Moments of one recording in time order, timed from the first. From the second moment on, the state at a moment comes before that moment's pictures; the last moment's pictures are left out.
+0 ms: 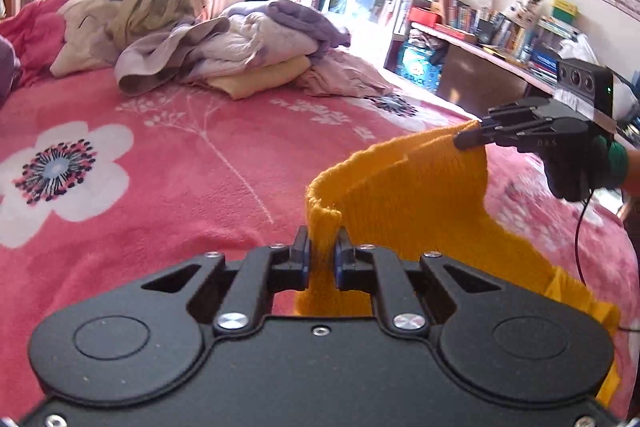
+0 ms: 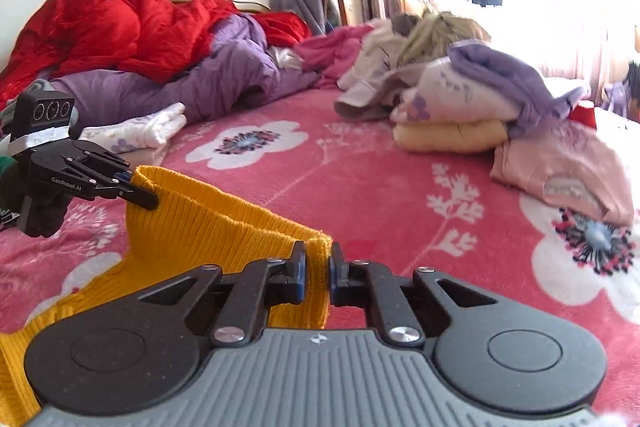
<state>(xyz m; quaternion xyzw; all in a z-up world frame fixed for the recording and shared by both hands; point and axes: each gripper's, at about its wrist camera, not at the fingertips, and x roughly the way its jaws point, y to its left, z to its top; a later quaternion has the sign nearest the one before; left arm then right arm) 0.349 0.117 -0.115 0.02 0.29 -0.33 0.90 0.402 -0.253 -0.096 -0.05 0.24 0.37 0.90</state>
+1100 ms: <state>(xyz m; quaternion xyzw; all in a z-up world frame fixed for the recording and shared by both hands) 0.234 0.109 -0.122 0.19 0.27 -0.31 0.89 0.235 -0.251 -0.112 -0.32 0.24 0.36 0.84</state>
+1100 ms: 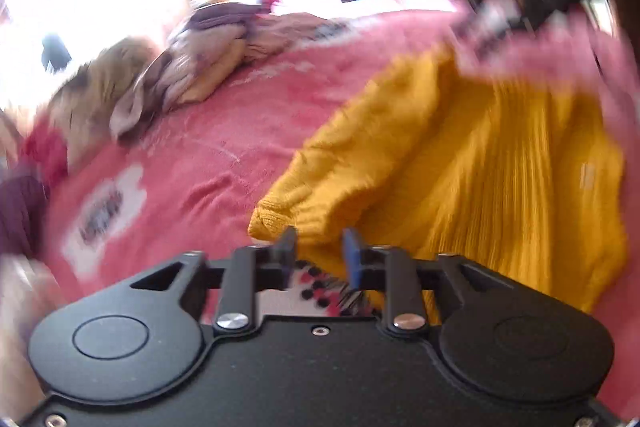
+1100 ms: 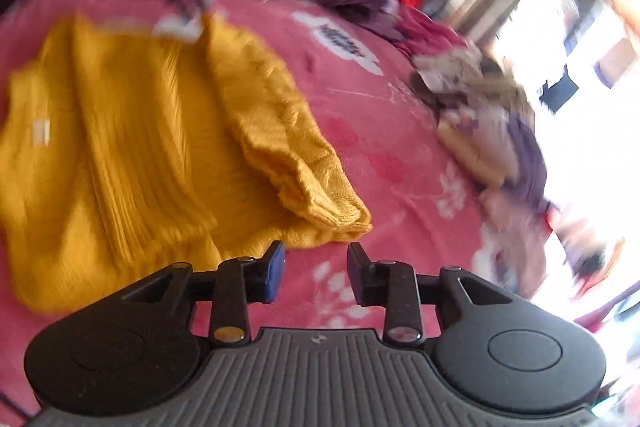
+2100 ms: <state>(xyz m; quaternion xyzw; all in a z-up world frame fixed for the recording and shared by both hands) 0.328 0.138 -0.140 -0.31 0.39 -0.22 0.84 0.347 -0.285 -0.155 0.26 0.39 0.29 0.83</state>
